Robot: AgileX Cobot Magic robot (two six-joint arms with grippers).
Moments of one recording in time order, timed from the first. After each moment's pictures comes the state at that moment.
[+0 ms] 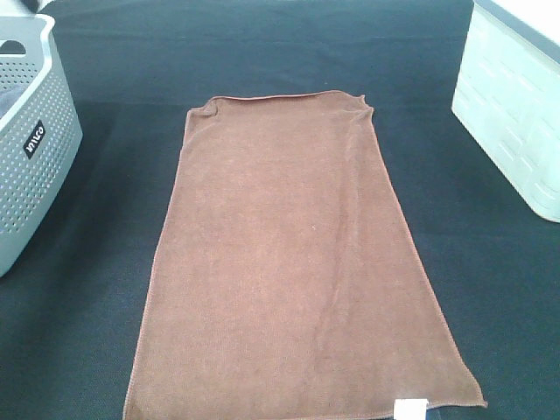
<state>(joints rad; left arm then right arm) -0.08 1.75 -1.78 -0.05 1.22 -0.03 0.13 1.74 -1.94 0.05 1.21 -0.09</state>
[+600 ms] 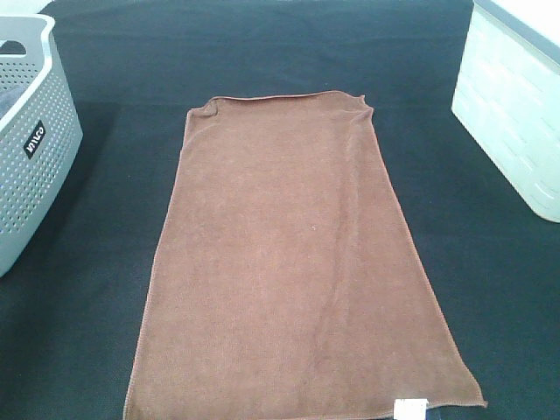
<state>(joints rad) -0.08 1.01 -0.96 -0.05 1.00 -0.07 0.13 1.10 -1.14 0.05 1.11 -0.09</state>
